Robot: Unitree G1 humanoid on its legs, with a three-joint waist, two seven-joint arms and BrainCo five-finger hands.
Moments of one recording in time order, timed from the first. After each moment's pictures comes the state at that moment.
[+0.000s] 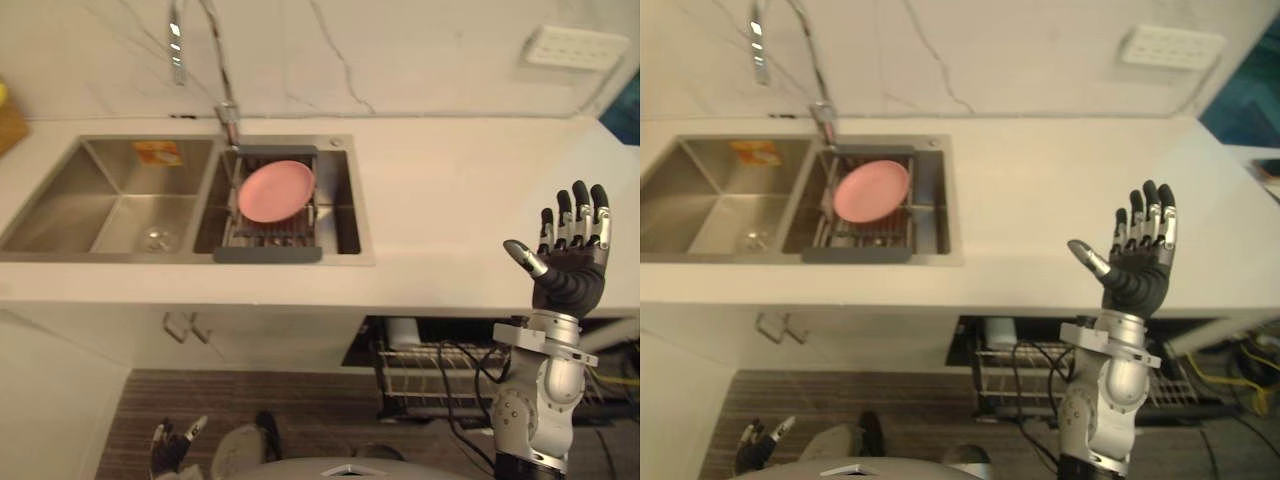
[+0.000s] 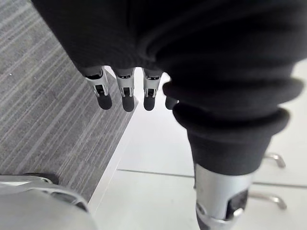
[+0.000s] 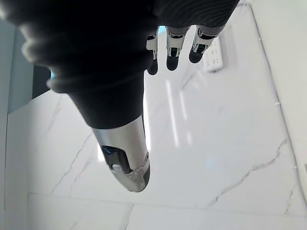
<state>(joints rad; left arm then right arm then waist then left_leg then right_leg) 0.28 0.02 0.24 0.90 -0.23 -0.33 0.10 0.10 -0.13 -0.38 -0.37 0.44 -0.32 0.08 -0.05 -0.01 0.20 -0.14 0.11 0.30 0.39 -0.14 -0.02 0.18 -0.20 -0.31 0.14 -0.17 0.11</state>
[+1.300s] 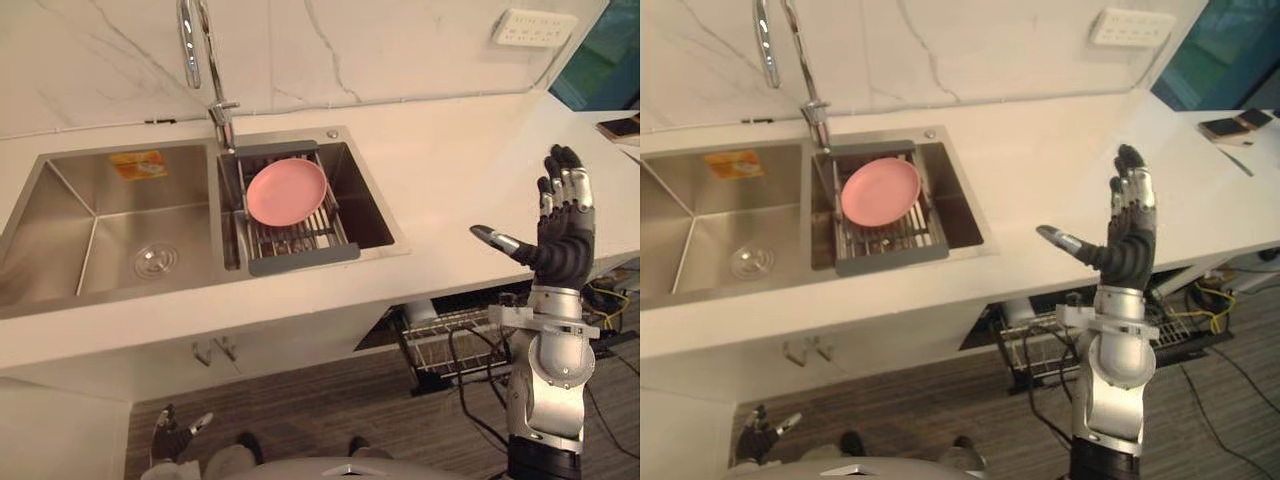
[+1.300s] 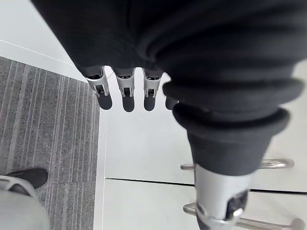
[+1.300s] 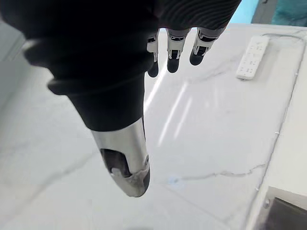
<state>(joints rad) 0.26 0.08 0.16 0.90 -0.07 -0.32 0.12 0.03 -0.27 -0.31 -0.42 -0.01 -0.26 0.06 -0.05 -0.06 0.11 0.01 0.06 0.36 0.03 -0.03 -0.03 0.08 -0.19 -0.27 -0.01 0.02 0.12</state>
